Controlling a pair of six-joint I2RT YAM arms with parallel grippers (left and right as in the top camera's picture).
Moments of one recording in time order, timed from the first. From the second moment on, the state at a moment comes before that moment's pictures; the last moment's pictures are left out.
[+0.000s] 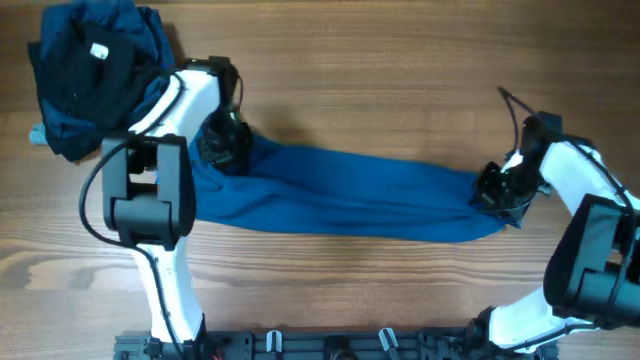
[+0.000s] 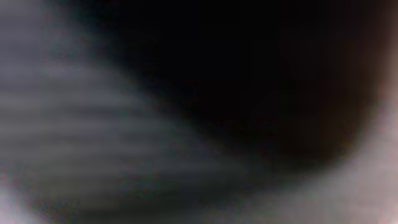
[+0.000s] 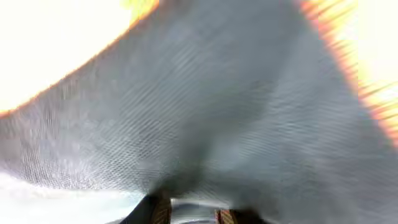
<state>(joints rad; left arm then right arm) -0.11 2.20 1.63 -1.26 0.13 -0.44 -0.29 1.76 1.01 -0.90 -0.20 0.40</state>
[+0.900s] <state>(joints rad) -0.06 1.94 1.62 -1.33 0.10 -0.45 -0.52 1.76 1.00 -0.90 -0.45 0.10</state>
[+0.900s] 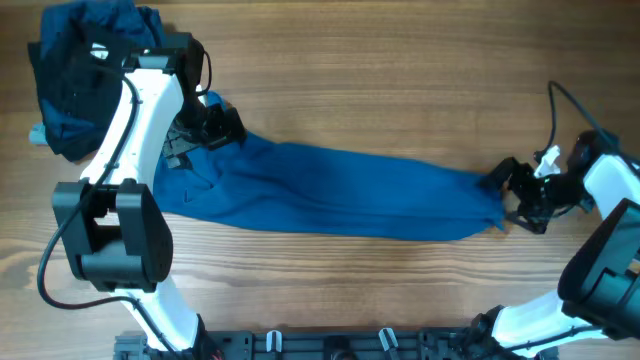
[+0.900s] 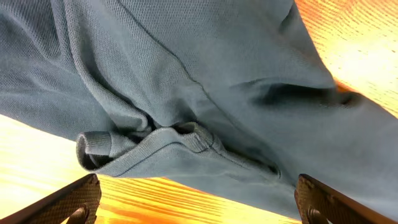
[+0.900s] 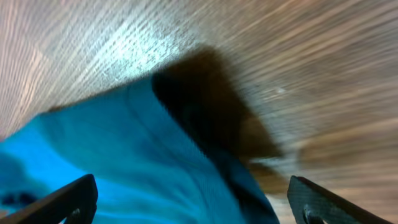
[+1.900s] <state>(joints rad) -0.06 1.94 1.62 -1.30 0.12 -0.45 -0.45 1.75 1.25 -1.05 -0.10 0.34</state>
